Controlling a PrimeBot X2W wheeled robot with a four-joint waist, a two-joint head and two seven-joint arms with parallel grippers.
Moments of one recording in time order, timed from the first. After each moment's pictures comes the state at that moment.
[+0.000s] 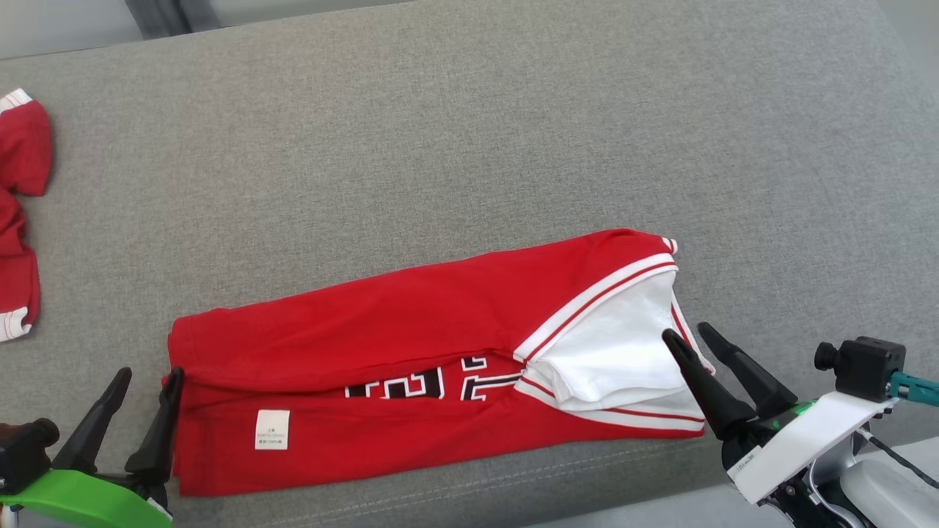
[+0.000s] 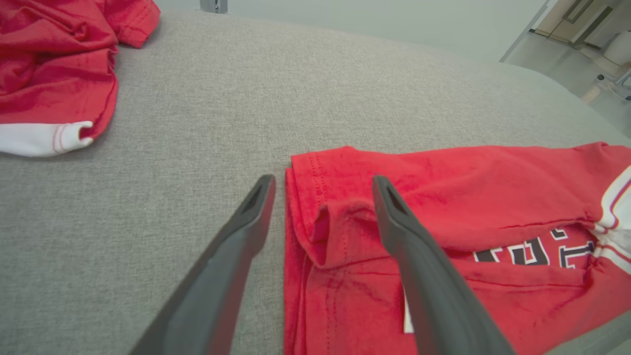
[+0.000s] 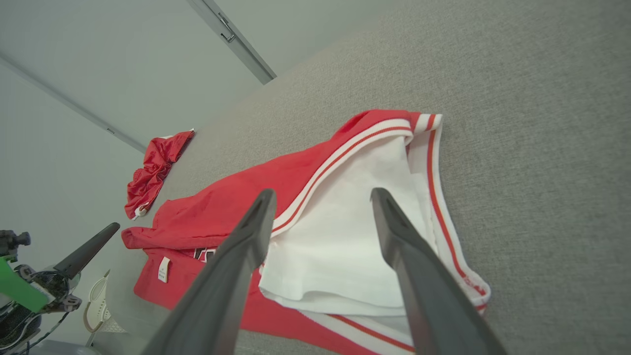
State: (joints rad) left arm 0.03 0.52 -0.31 0.11 -0.85 -0.12 -0.25; right arm 0.00 -0.52 0.60 -0.10 1.01 0.01 -0.18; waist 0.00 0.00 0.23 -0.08
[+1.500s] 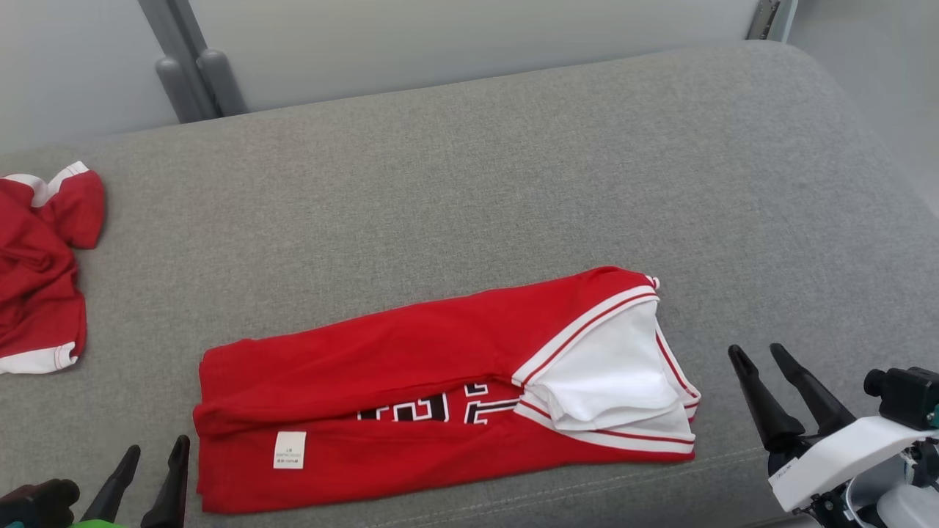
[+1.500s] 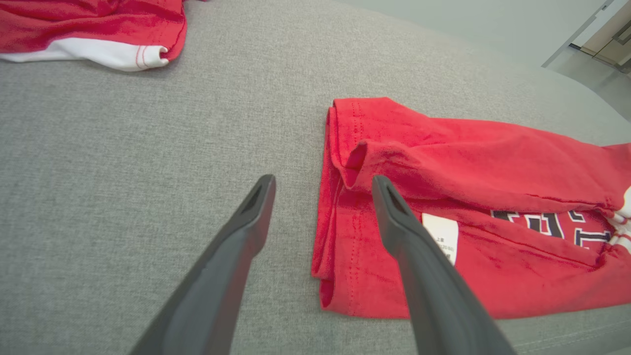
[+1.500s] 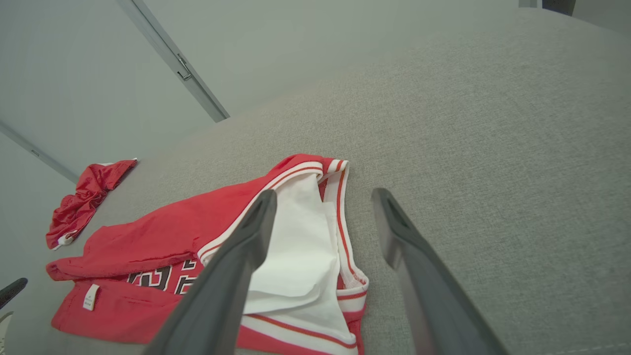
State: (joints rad) left arm 0.09 0.42 -0.30 0.31 -0.87 -0.12 -0.25; right arm 0.08 -0.52 0.51 0.01 0.93 -0.06 -0.24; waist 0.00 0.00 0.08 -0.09
